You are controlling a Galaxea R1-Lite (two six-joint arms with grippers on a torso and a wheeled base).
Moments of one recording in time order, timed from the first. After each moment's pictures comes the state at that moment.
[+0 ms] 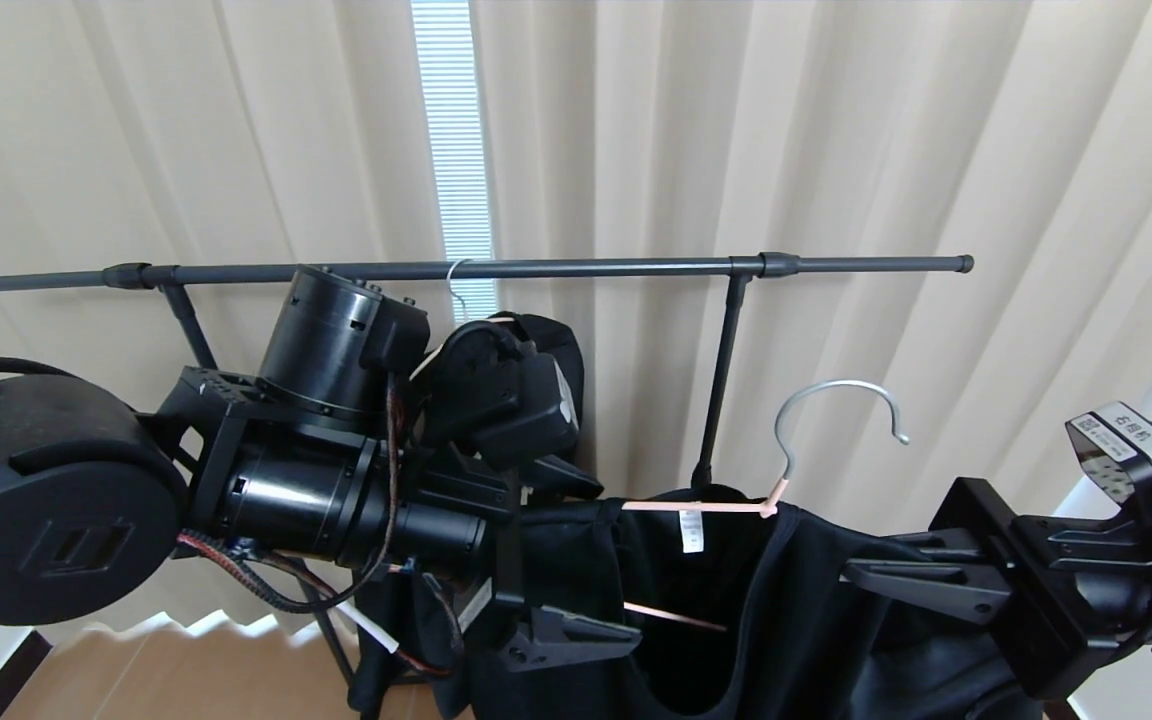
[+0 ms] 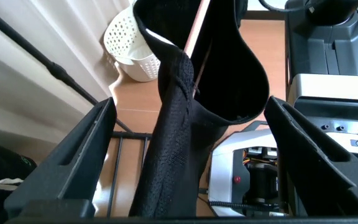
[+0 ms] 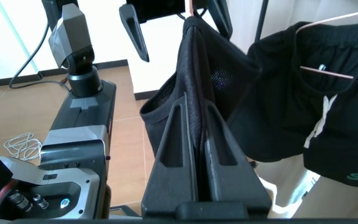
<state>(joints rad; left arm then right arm) -0.66 1.67 -1.03 0.00 -0.62 0.53 0.20 1.66 -0.24 -1.43 1.23 0.13</state>
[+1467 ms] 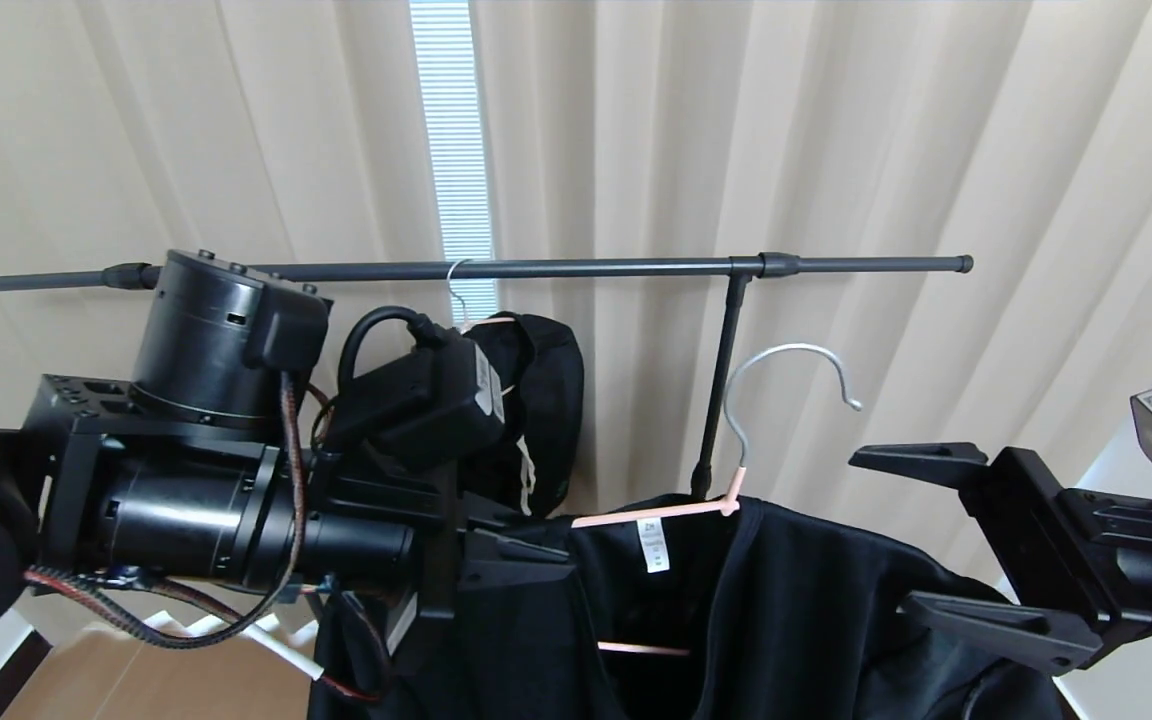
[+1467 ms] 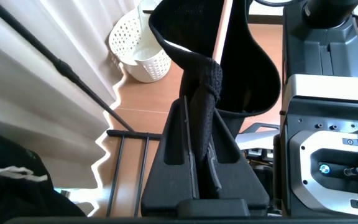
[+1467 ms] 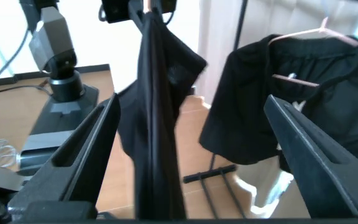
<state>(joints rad) -0.62 1.54 -0.94 0.00 -0.62 0.50 0.11 1.63 -0.25 -1.50 1.23 0.13</state>
